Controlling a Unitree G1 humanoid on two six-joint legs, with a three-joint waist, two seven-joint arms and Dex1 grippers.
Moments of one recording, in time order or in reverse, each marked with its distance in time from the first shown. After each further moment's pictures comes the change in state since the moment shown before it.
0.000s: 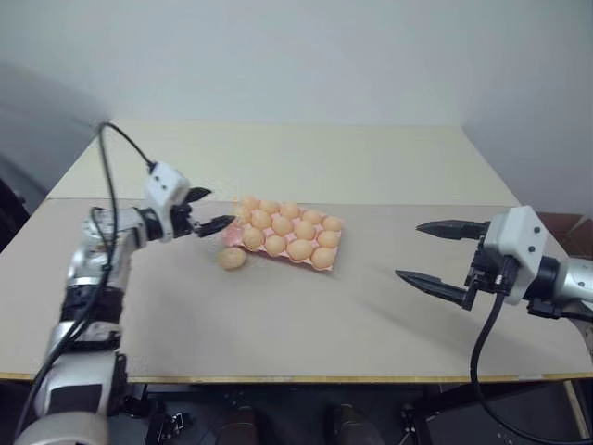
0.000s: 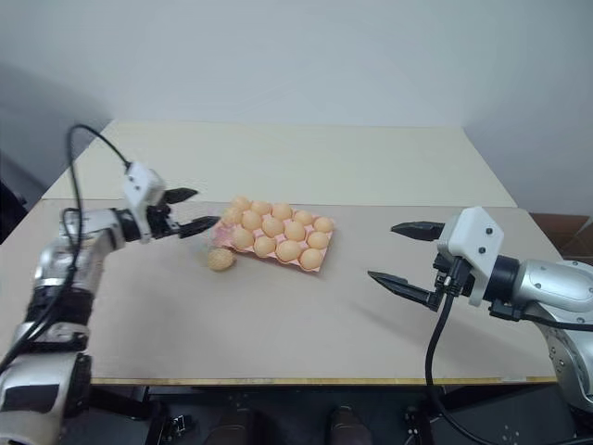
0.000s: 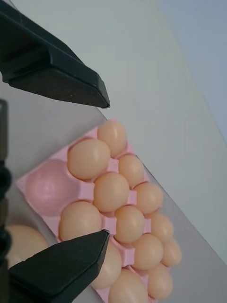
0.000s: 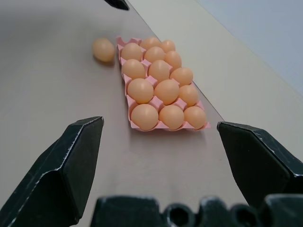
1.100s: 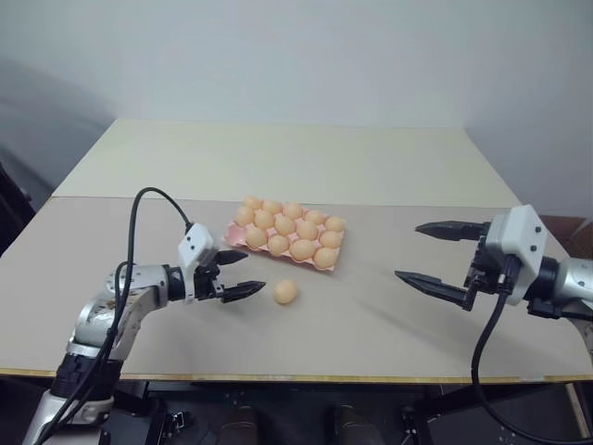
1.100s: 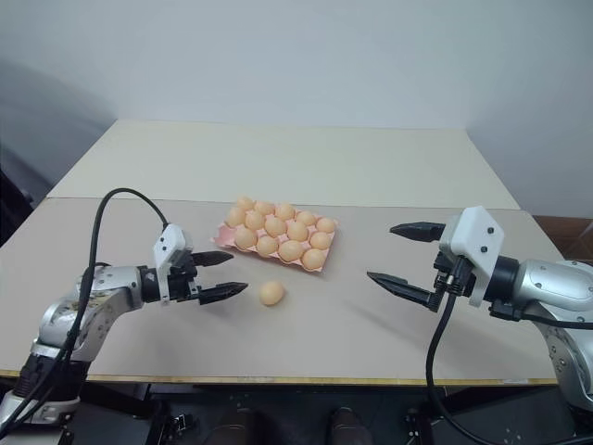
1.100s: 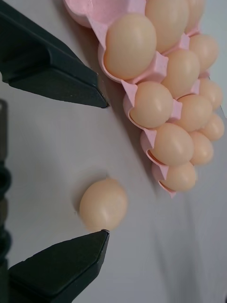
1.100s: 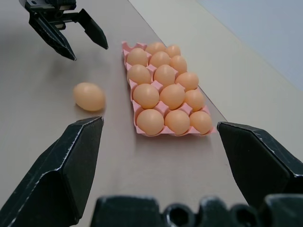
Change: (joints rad) left arm 0.306 -0.085 -0.151 -0.463 -0.177 0.291 0.032; right arm 0.002 0.001 0.000 0.005 0.020 0.004 0.005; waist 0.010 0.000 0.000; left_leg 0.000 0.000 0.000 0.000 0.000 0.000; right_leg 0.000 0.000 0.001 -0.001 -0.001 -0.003
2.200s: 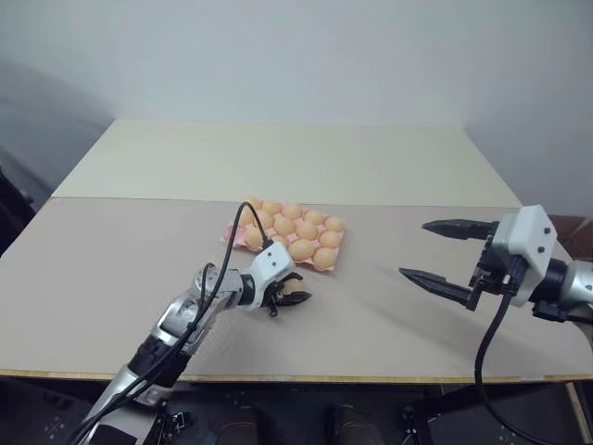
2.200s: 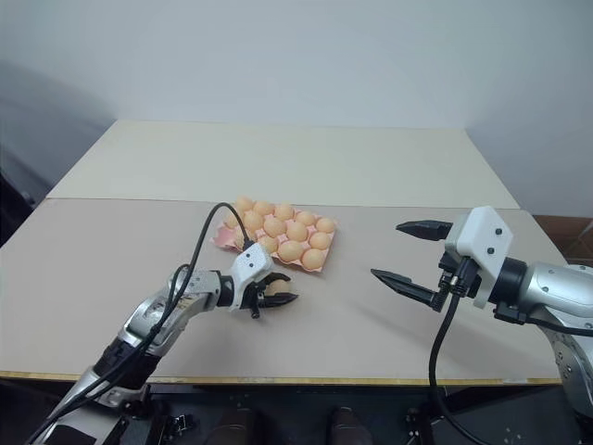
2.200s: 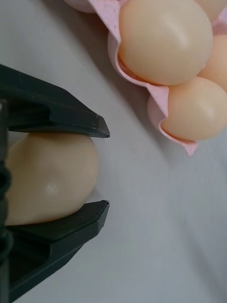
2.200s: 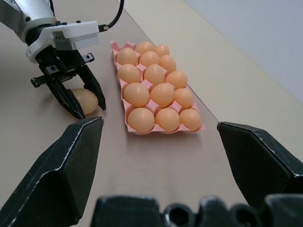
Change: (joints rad) left arm -0.125 -0.184 -0.317 0.049 0.241 0.011 0.139; right arm 0.035 0.000 -0.038 -0.028 0.004 0.001 -0.037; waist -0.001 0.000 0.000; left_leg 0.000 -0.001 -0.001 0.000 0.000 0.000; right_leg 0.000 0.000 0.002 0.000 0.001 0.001
